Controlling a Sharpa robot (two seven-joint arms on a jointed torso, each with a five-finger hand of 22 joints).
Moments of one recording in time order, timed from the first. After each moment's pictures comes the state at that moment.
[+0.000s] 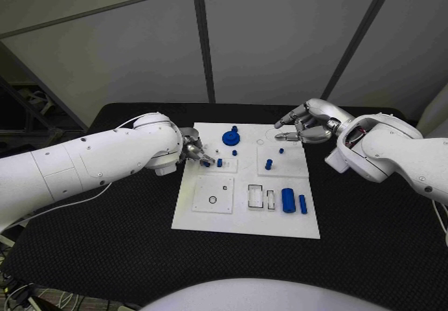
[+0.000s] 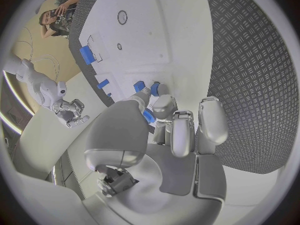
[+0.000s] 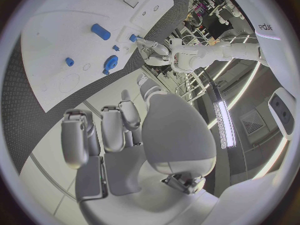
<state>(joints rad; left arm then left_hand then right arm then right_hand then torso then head) 1.20 -0.73 0.03 1.38 -1.12 0.09 -0.61 1.11 -0.10 0.28 0.21 0.06 1.15 0.01 0.16 1.14 1.47 -0.04 0.86 1.31 1.47 -0.11 1.51 1.31 0.06 1.36 0.01 1.32 1.27 1.23 -0.84 0.04 1.53 -1.04 -0.24 -0.04 1.33 -0.13 0.20 0.15 0.13 0.97 0.12 0.07 0.16 1.36 0.03 1.19 1.26 1.46 -0.04 1.34 1.22 0.02 1.47 0.07 1.51 1.31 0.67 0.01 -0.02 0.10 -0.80</state>
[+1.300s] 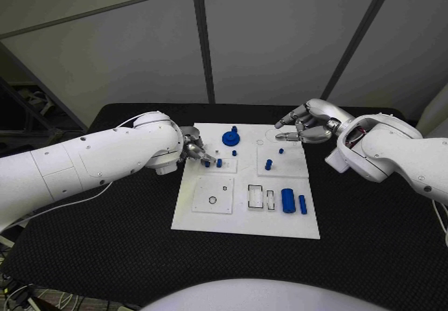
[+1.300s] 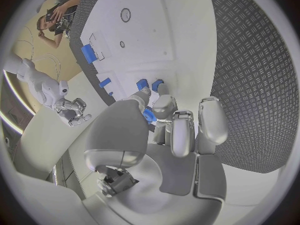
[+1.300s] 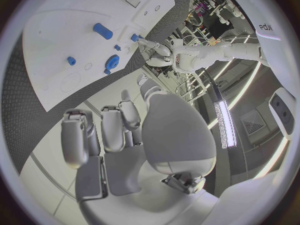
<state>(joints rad) 1.20 -0.73 0.03 1.39 -1.12 0.09 -0.61 1.12 -0.11 0.28 0.22 0.06 1.15 0.01 0.16 1.14 1.47 -0.04 0.87 1.31 1.47 -0.11 1.51 1.31 0.11 1.36 0.01 1.32 1.27 1.23 -0.83 0.04 1.52 -1.04 -0.24 -0.04 1.33 -0.13 0.20 0.15 0.13 0.97 0.12 0.07 0.16 1.36 0.03 1.19 1.26 1.46 -0.04 1.34 1.22 0.02 1.47 0.07 1.50 1.31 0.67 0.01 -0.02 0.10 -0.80</state>
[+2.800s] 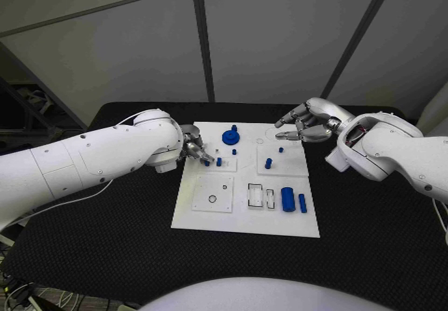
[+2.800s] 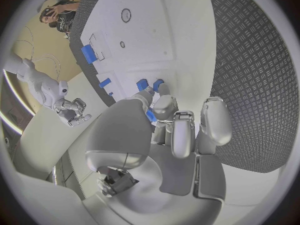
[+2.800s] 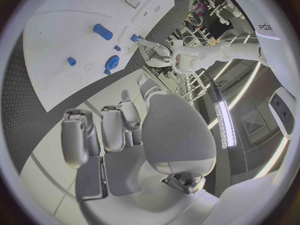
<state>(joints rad) 1.20 -0.73 0.04 1.38 -1.12 0.10 -0.61 1.23 -0.08 0.30 0.20 0.07 1.15 0.01 0.16 1.16 1.46 -0.05 0.87 1.31 1.47 -0.11 1.52 1.31 0.05 1.36 0.01 1.32 1.28 1.23 -0.84 0.04 1.52 -1.04 -0.23 -0.04 1.33 -0.13 0.20 0.15 0.13 0.97 0.12 0.07 0.16 1.36 0.03 1.19 1.26 1.46 -0.04 1.34 1.22 0.01 1.47 0.07 1.50 1.31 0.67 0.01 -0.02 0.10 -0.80</state>
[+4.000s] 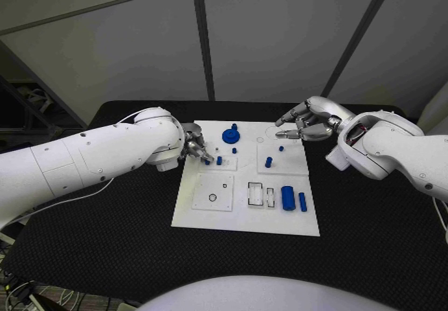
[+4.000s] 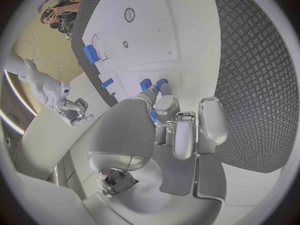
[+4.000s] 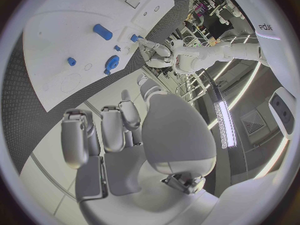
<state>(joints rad) 1.20 -0.73 0.04 1.39 -1.12 0.10 -0.60 1.32 -0.05 0.32 0.14 0.07 1.15 0.01 0.16 1.18 1.47 -0.05 0.88 1.31 1.47 -0.10 1.53 1.31 0.11 1.36 0.01 1.32 1.28 1.23 -0.84 0.04 1.52 -1.04 -0.23 -0.04 1.33 -0.13 0.20 0.15 0.13 0.97 0.12 0.07 0.16 1.36 0.03 1.19 1.26 1.46 -0.04 1.34 1.22 0.02 1.47 0.07 1.50 1.31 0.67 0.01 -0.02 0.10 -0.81</state>
